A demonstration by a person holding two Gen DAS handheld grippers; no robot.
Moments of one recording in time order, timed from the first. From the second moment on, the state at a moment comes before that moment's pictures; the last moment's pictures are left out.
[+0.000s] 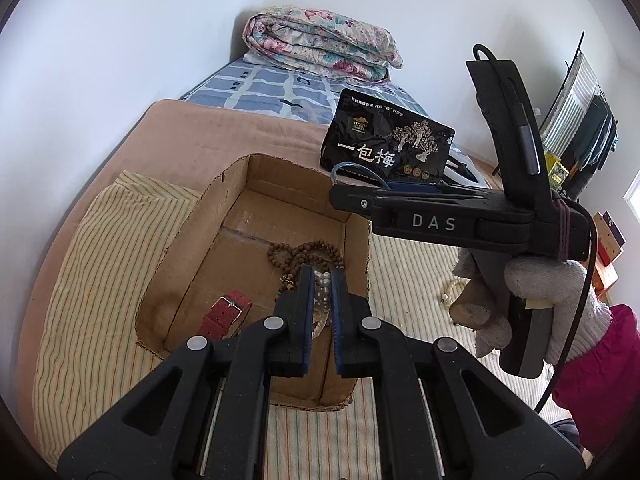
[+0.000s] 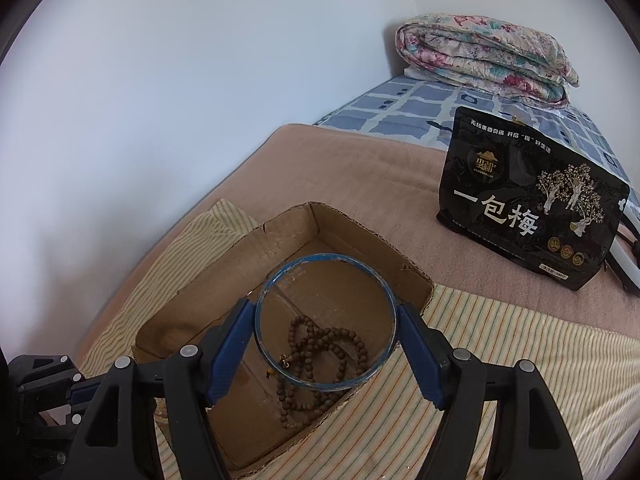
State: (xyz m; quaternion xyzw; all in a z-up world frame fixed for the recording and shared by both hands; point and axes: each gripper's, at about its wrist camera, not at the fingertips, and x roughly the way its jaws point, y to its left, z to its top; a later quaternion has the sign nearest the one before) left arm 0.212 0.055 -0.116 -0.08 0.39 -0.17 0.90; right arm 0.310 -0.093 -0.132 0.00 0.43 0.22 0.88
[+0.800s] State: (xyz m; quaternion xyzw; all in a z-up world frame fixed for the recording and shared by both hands) left arm 0.197 0.050 -0.103 -0.07 0.38 -0.16 0.91; right arm 0.285 -0.138 -0.105 0.01 0.40 0.18 0.90
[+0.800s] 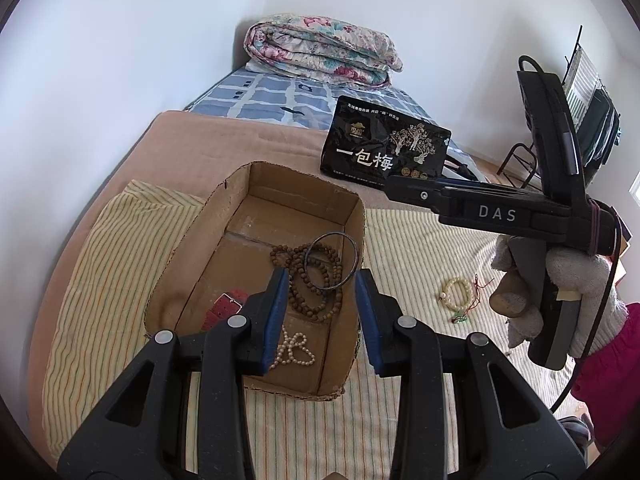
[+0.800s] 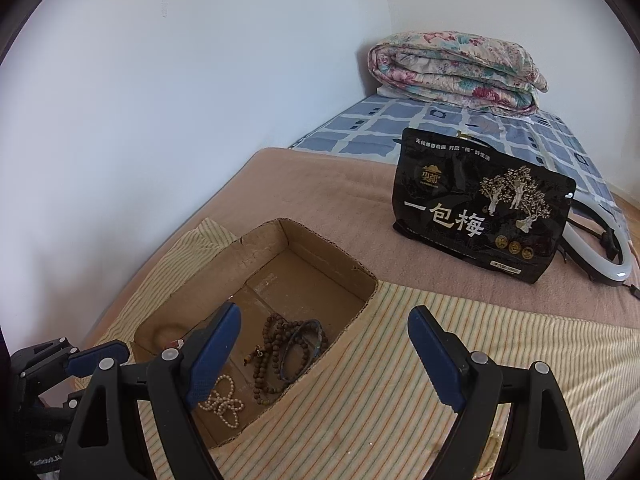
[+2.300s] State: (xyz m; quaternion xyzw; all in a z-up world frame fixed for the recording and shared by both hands) left arm 0.173 -0.091 -0.116 -0.01 0.41 -0.25 0.88; right arm 0.116 -0.371 -0.129 0.03 0.40 0.04 0.91
